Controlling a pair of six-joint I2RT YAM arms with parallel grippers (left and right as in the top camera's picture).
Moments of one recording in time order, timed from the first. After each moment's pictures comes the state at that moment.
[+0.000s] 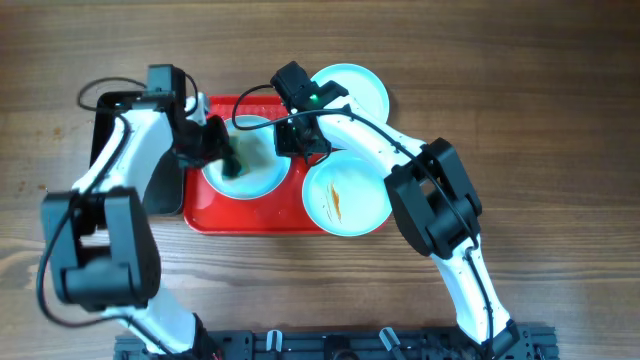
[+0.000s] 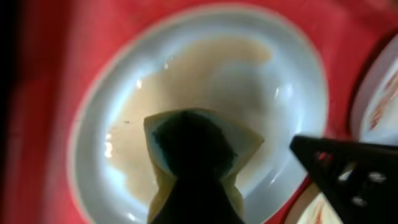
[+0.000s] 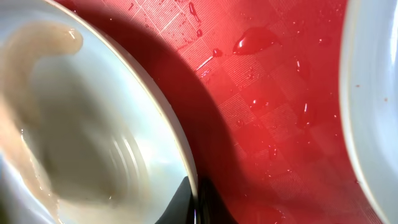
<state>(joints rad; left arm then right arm) 0.03 1.84 1.25 -0.79 0.32 -0.33 0.65 2.35 1.86 -0.80 -0.23 0.57</state>
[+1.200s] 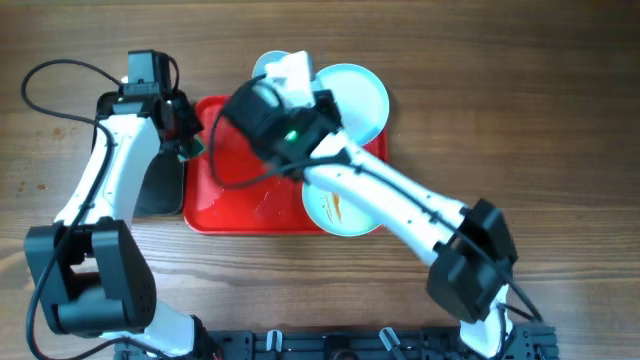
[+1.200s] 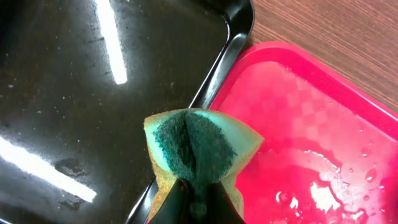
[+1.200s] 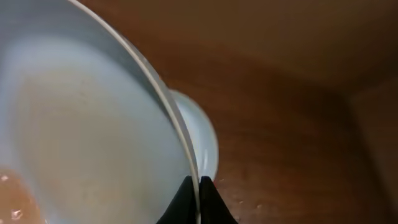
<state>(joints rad) 0.06 1.73 1.27 -0.73 -0.08 -0.47 0.91 2.03 1.84 -0.95 1.01 0.47</state>
